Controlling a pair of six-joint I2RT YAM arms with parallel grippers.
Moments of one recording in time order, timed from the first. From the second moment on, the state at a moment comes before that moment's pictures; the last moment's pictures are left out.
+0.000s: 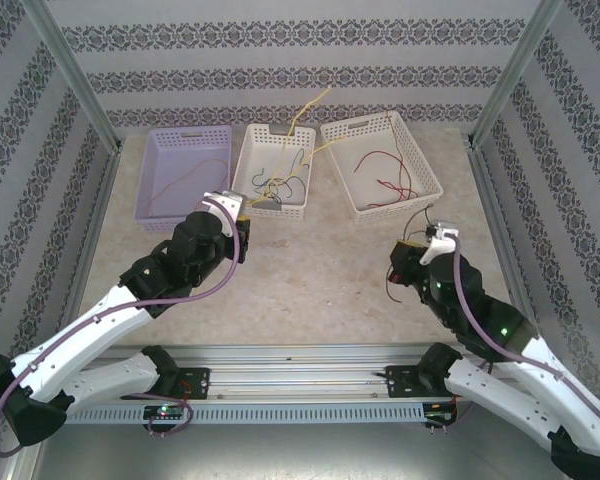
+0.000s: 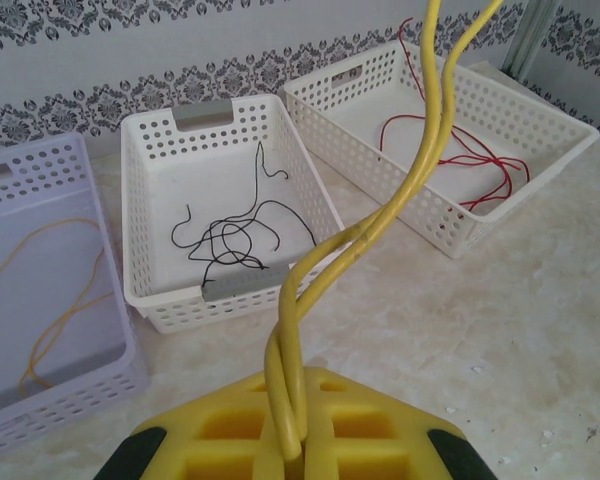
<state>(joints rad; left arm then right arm) -0.73 0.96 0.96 -0.43 -0.34 -0.16 0.77 0.55 0.81 -0.65 0.40 0.65</state>
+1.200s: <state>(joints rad) -0.73 0.74 0.83 -0.29 -0.55 -0.16 0.67 1.51 1.60 -0.38 -0.02 0.54</state>
